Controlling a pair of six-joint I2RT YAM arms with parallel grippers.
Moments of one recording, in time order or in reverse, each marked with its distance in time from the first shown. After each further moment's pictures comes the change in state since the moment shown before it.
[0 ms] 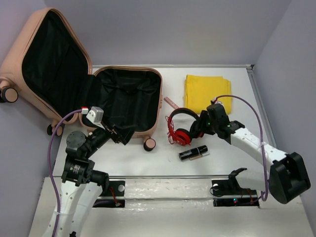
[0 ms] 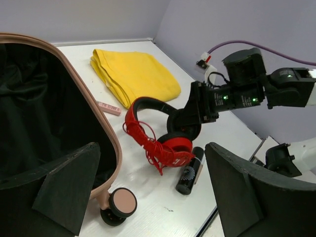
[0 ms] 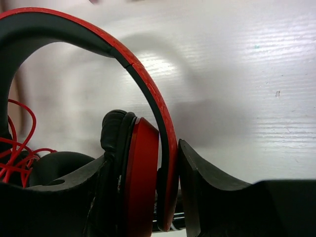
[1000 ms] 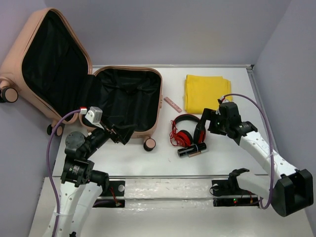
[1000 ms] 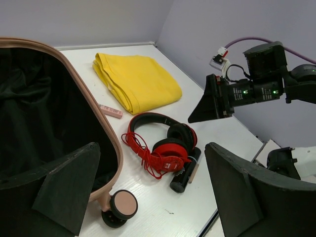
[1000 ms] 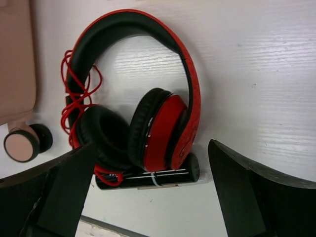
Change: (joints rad) left arm 0.000 -0.006 0.013 -0.008 -0.014 0.000; right arm -0.132 -0.189 0.049 -0.175 -0.139 -0.148
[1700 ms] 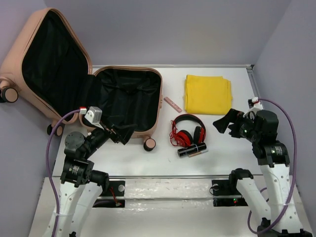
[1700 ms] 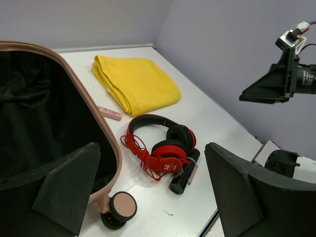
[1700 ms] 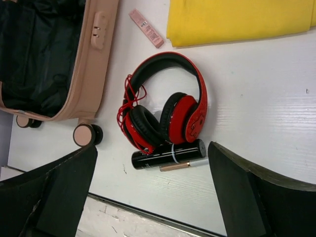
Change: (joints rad) left arm 0.001 0.000 0.008 0.006 0.000 -0.003; right arm -0.296 -0.426 0.139 -0.276 -0.274 -0.082
